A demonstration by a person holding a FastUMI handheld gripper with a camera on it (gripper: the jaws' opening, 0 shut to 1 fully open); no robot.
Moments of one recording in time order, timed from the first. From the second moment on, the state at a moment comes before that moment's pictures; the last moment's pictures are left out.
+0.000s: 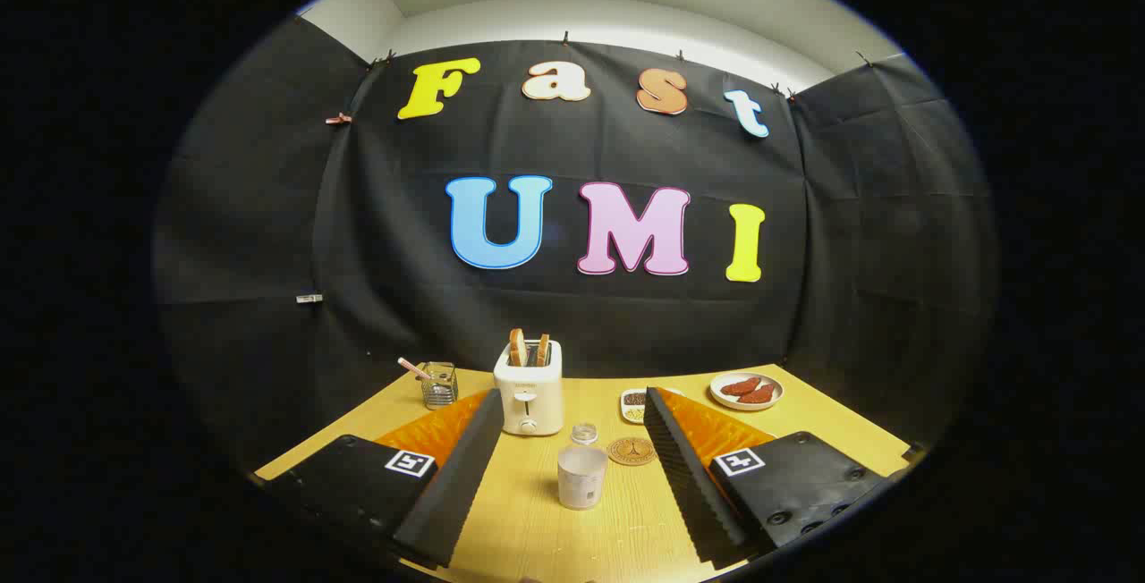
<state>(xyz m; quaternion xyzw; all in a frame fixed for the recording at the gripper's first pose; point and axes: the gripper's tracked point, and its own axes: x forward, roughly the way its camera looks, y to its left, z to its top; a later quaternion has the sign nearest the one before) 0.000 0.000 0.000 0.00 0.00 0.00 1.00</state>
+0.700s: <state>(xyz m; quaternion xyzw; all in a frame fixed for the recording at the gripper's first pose) 0.004 -0.003 -0.001 0.00 0.00 -0.01 1.00</state>
